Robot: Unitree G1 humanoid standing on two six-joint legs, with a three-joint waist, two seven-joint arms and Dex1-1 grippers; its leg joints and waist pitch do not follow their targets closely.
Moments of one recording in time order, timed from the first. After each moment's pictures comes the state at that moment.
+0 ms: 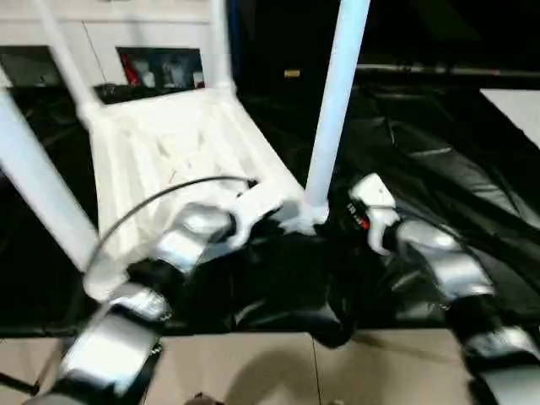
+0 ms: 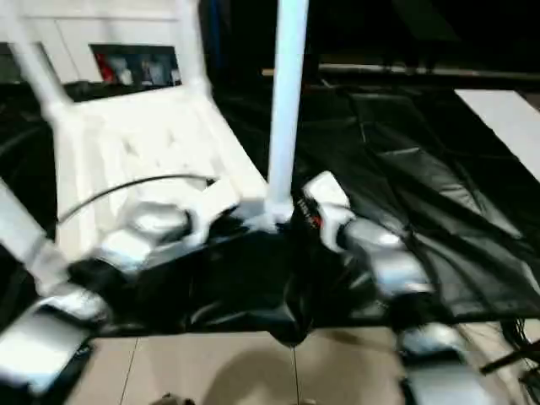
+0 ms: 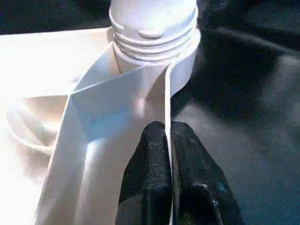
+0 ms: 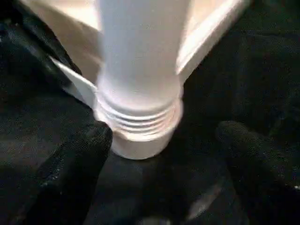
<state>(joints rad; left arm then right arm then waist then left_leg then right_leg) -0.71 0.30 -0.34 0.75 0.06 0.04 -1.04 -0.51 -0.42 0.16 0.53 0.09 0.15 0.89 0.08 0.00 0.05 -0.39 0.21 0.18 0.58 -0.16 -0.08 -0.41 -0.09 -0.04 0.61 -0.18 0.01</state>
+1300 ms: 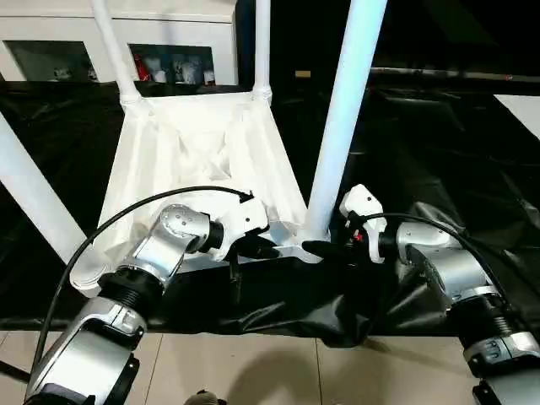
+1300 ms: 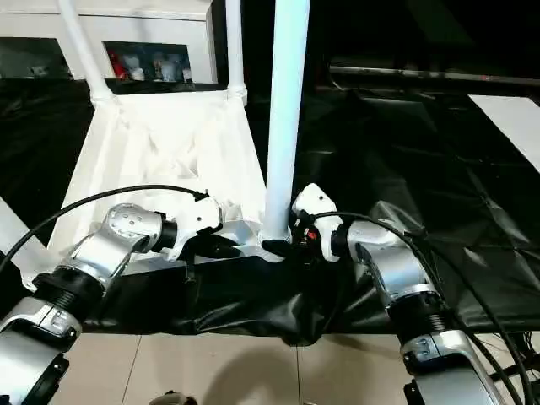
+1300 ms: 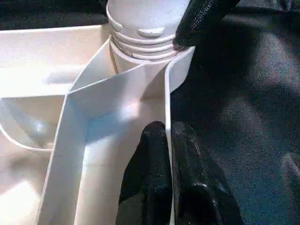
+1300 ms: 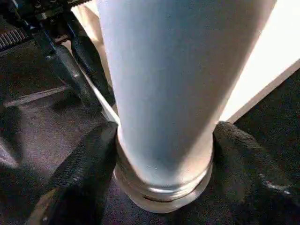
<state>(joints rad) -0.68 0.32 -0.35 0.67 0.06 0.07 -1.14 -0.53 -0.38 0.19 0.49 0.11 0.22 1.01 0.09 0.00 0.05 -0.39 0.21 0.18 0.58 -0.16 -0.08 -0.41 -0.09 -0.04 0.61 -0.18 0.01</state>
